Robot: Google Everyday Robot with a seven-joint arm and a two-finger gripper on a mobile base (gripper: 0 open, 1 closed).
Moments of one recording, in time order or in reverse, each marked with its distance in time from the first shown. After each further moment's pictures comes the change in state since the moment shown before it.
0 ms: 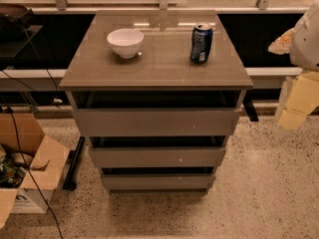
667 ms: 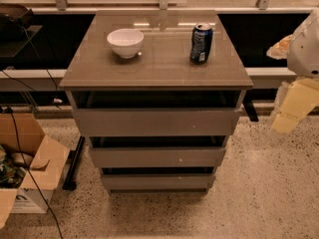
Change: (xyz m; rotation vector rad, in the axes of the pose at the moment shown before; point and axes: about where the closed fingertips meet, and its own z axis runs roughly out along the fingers) arm -0.002 0.000 0.012 0.008 -0.043 0.026
